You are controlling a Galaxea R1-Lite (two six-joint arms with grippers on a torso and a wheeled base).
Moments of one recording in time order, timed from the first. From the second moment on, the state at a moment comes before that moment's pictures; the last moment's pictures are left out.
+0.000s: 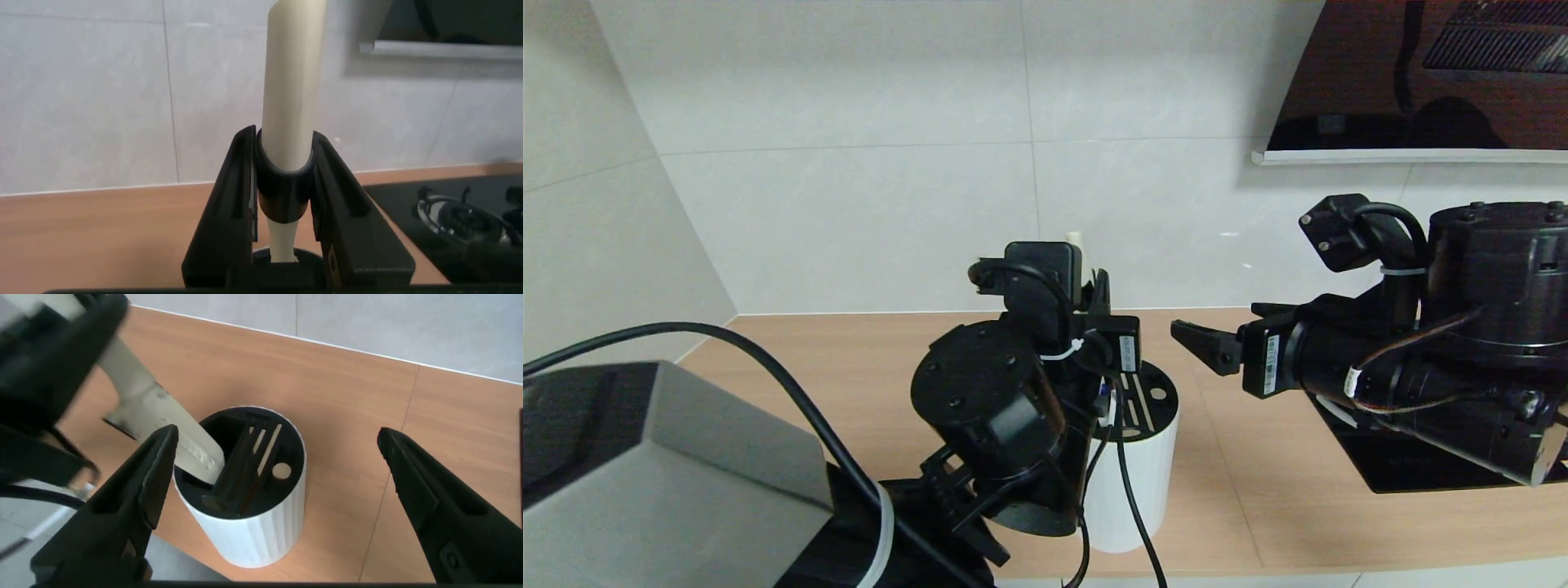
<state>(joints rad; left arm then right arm) -0.92 2.04 -0.87 -1.47 0.71 0.09 0.72 1.54 -0.84 -0.50 -0.23 0.14</state>
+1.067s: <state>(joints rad) -0.92 2.21 -0.85 -1.47 0.71 0.02 0.72 1.56 -0.84 -0.50 -0.23 0.14</state>
